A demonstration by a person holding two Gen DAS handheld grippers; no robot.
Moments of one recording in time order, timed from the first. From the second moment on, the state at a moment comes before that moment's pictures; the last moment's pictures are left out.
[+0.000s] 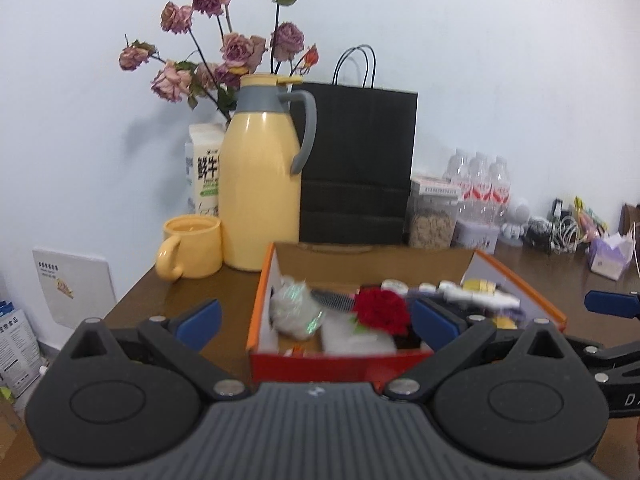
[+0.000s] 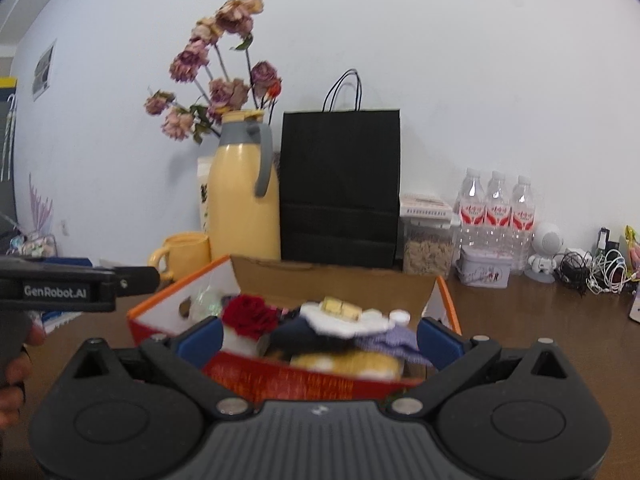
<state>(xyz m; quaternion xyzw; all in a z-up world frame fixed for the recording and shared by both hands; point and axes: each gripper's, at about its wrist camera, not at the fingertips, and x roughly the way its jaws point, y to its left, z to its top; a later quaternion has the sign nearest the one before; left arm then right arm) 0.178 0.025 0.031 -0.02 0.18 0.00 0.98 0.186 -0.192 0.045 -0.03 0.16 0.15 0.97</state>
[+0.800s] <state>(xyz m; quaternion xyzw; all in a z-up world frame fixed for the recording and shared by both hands) 0.171 0.056 -0.036 -0.04 0.26 0.01 0.96 0.221 -0.150 -0.024 -0.07 0.30 0.19 0.93</state>
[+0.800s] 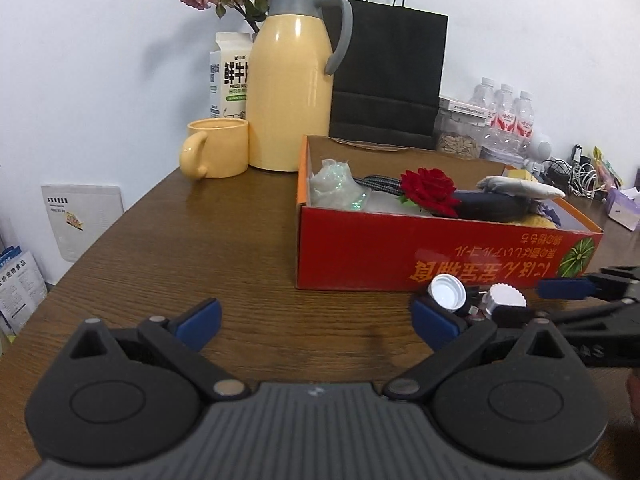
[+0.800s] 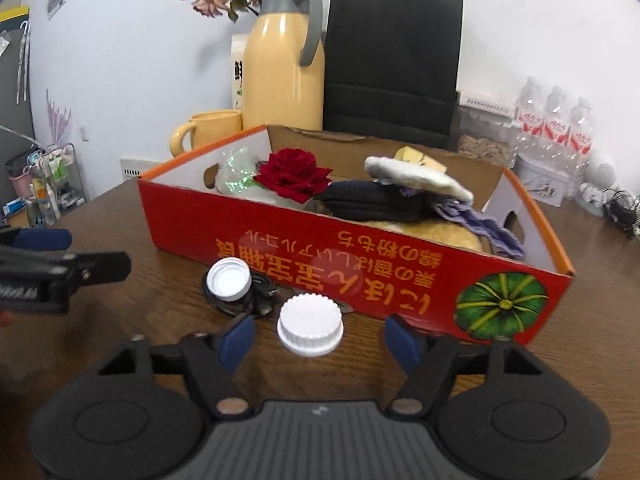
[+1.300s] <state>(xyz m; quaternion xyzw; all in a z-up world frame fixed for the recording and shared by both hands) 0.172 0.054 -0.039 -0.04 0.26 0.00 0.96 0.229 -0.148 -0.031 -0.06 0.29 0.21 0.93</state>
